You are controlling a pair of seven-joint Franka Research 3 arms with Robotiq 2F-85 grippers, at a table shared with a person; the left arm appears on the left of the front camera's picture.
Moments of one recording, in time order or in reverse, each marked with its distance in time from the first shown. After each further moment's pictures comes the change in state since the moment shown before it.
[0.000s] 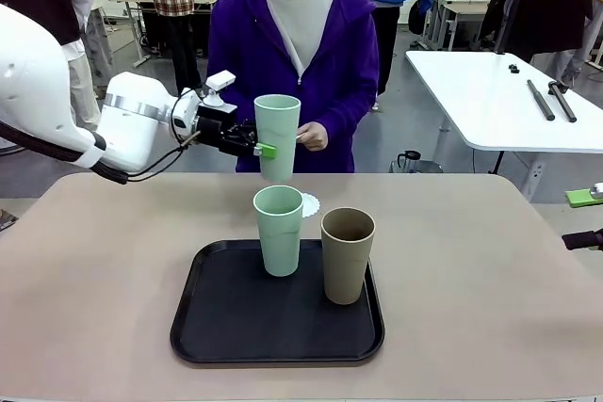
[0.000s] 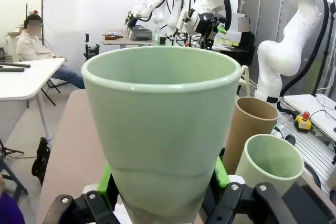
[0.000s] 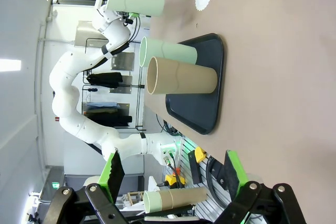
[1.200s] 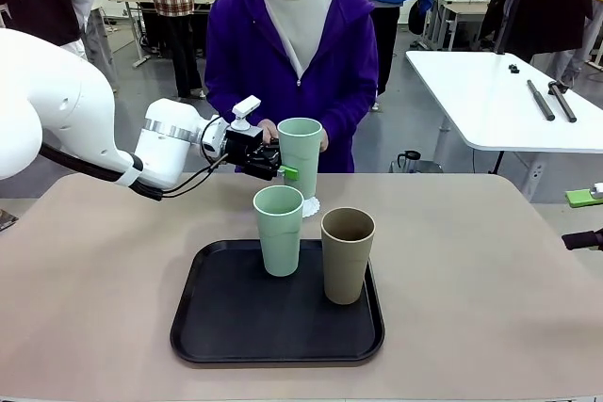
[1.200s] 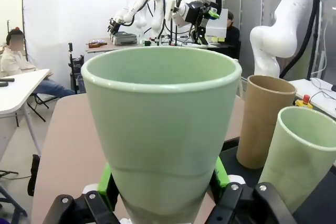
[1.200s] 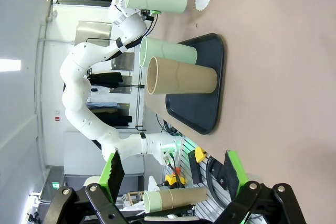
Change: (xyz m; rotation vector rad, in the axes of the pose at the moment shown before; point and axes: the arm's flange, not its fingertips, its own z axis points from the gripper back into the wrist) left arm -0.043 0.032 -0.048 -0.087 -0.028 -0.098; right arm 0.000 0.000 0.000 0.000 0.000 0.000
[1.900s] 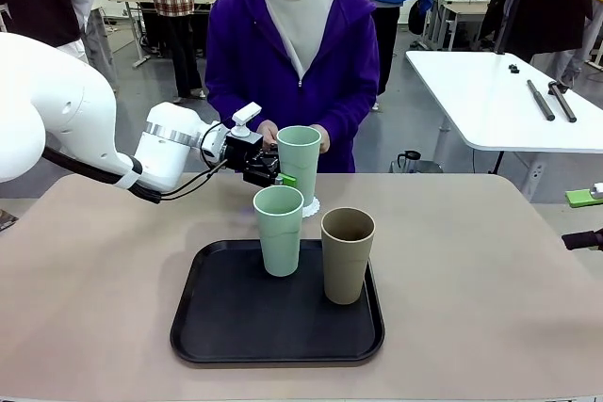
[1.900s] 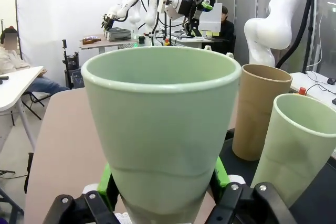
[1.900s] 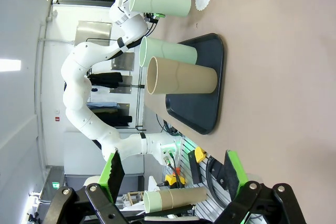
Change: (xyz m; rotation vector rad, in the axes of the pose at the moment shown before) left arm -0.008 -0.003 -0.001 -0.024 0.019 -0.004; right arm 0.000 0.000 0.000 0.000 0.000 0.000
